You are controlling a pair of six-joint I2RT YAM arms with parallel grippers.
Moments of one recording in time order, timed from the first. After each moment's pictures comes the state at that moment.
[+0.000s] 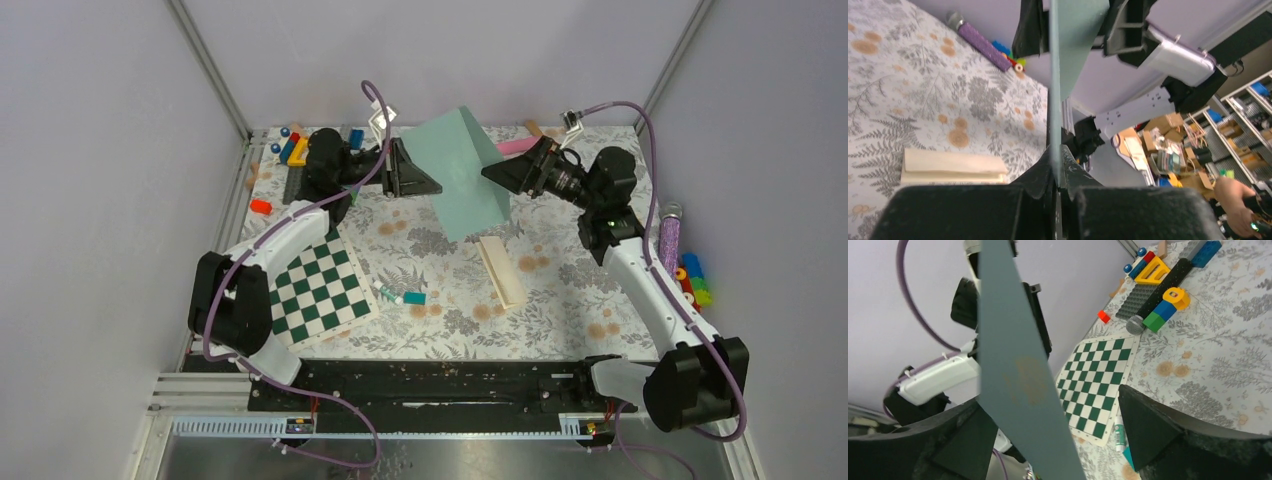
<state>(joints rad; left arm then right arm) -0.37 1.59 1.17 0.70 1.17 -0.94 0.20 1.21 0.95 0.33 -0.76 0.93</state>
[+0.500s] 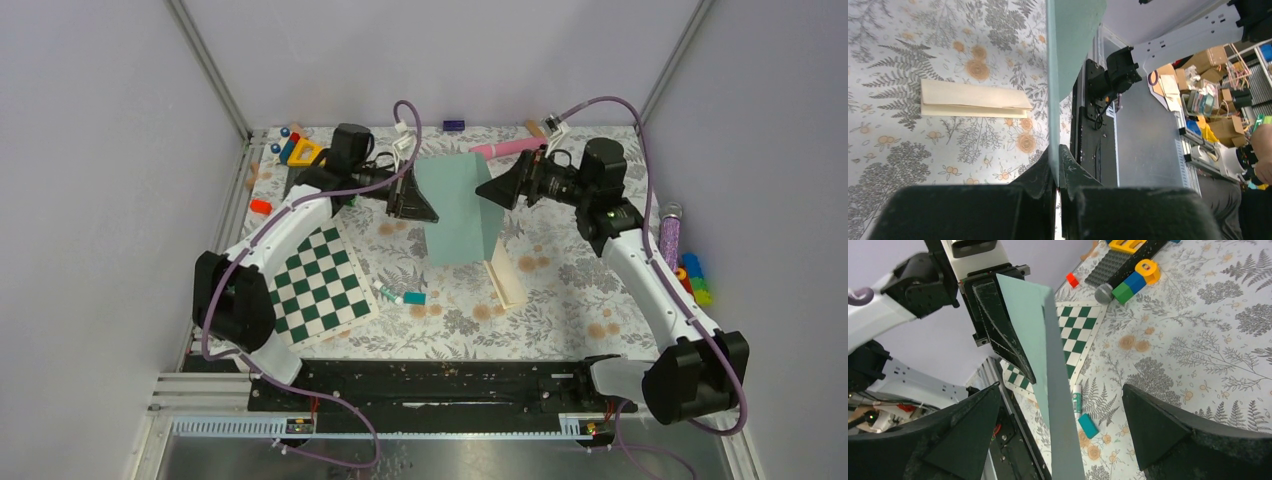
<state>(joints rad) -0.39 1.60 1.36 -0.30 1.22 -0.12 0.21 1.25 1.08 0.00 -0.84 0.52</state>
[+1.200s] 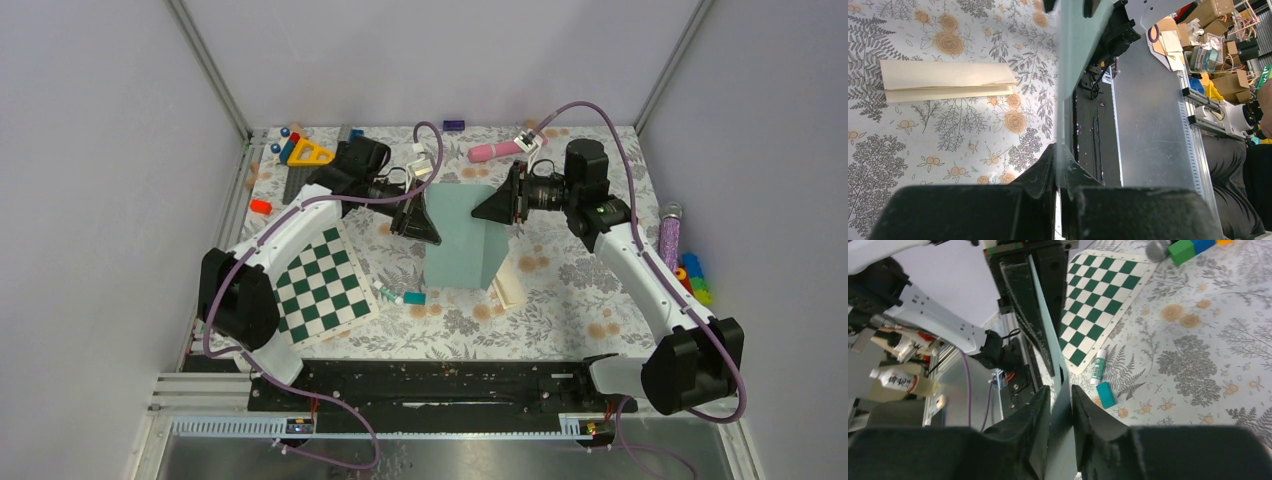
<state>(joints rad) -0.47 1.64 1.42 -0.66 1.20 0.24 0.27 1.29 1.10 -0.15 -1.03 0.31</state>
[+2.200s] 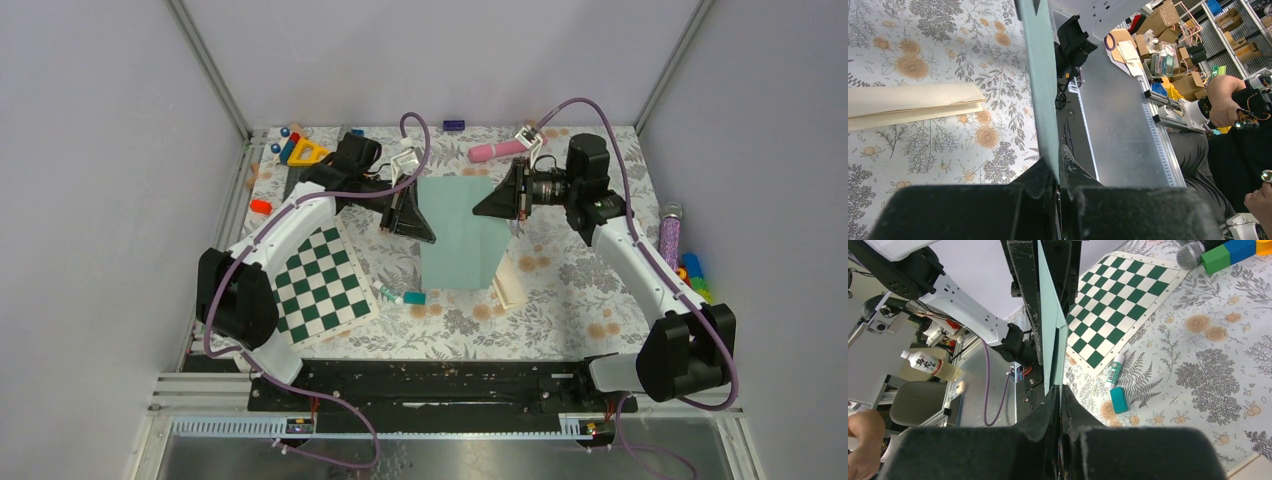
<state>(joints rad) -0.42 1.64 1.42 -0.67 1.41 0.26 0.23 1.35 1.10 -0.02 -1.22 0.37</state>
